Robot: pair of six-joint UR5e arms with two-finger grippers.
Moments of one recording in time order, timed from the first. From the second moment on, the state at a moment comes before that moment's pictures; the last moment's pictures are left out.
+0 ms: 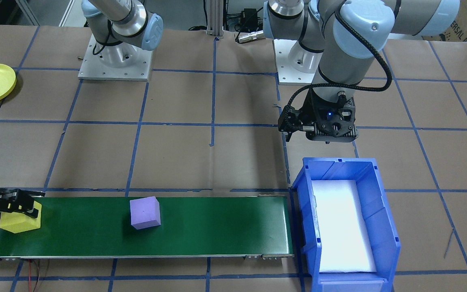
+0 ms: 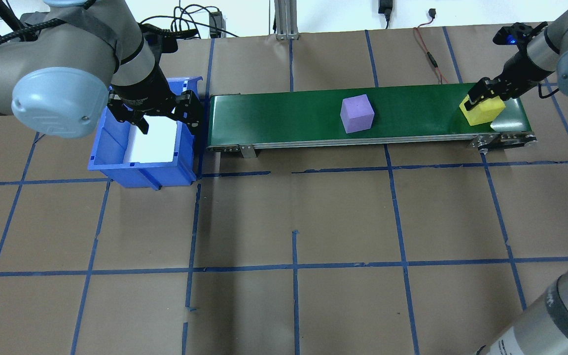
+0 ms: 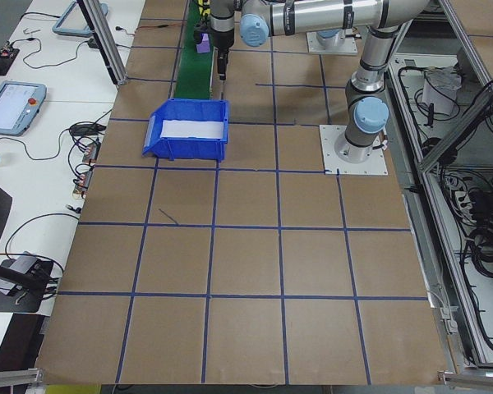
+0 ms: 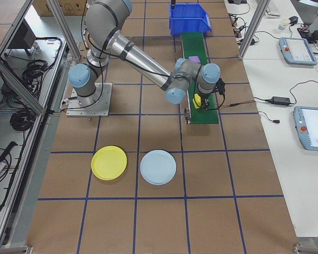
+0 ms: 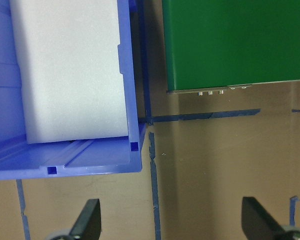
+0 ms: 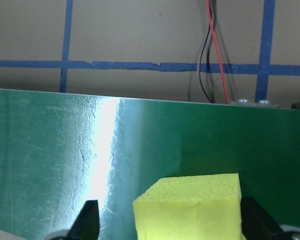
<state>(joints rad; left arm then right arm) -1.62 -1.68 -1.66 -1.36 1.59 0.01 1.14 -1.08 1.55 -2.02 -1.35 -0.65</state>
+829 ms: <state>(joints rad) -1.62 -1.69 -1.66 -1.36 1.59 -0.01 0.93 -1.36 1.73 -1.89 -1.54 -0.80</state>
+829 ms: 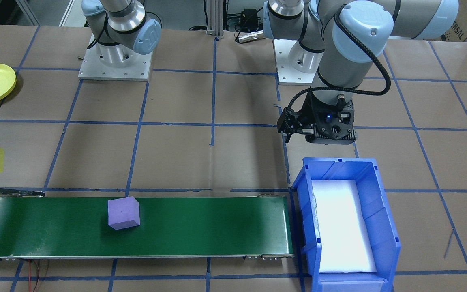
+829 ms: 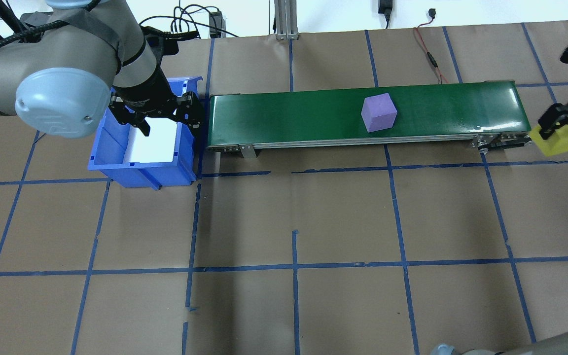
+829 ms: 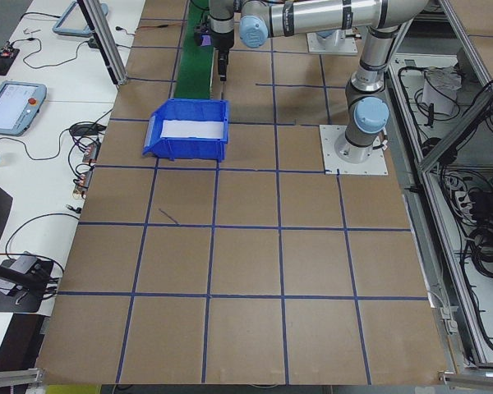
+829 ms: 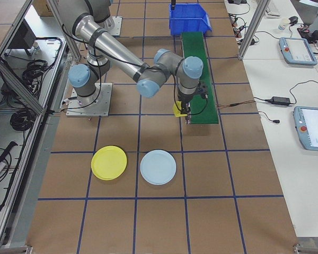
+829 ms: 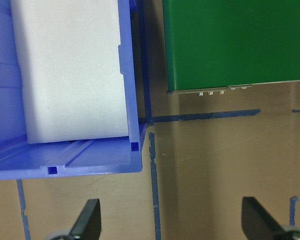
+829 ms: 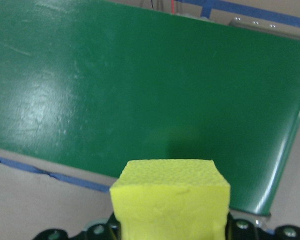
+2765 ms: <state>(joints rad) -1.62 -1.70 -1.68 -1.35 1.59 -0.01 0.19 -1.49 2.10 -2.08 -1.61 -1.37</state>
